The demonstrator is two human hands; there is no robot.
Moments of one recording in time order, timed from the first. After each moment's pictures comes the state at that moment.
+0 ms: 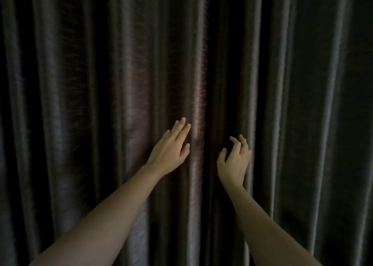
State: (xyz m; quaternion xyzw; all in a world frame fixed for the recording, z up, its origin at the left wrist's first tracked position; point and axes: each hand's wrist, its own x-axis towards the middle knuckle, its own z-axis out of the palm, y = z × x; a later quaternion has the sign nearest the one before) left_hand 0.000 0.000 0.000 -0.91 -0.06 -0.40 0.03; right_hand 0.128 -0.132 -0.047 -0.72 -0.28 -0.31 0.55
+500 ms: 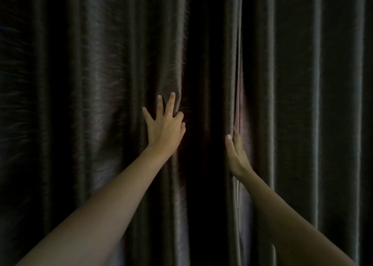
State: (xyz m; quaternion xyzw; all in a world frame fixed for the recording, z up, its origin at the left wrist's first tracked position) left_hand 0.083 0.025 0.097 -0.83 -0.18 -0.48 0.21; right_hand 0.211 -0.126 0.023 -0.65 -0.39 -0.15 0.63
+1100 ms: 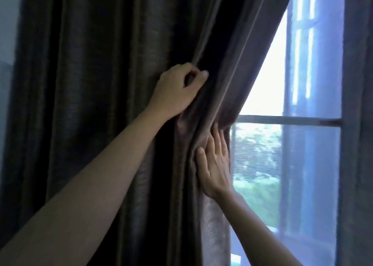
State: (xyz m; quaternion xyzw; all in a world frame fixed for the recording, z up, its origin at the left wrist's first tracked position) left_hand 0.034 0.071 0.199 -0.75 -0.16 -0.63 0.06; right_hand 0.171 0.058 0.050 -0.50 -0.62 -0.29 0.53
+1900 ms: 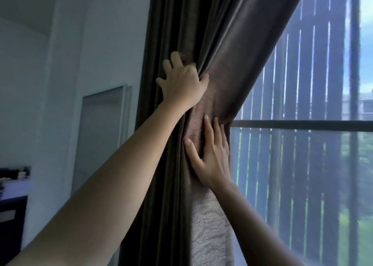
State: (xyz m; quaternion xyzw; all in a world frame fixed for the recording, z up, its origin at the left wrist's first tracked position) left_hand -0.155 0.205 0.222 -0.61 -0.50 -0.56 0.27; right_hand -0.061 0.236 0.074 -0.39 -0.71 -0.14 0.58
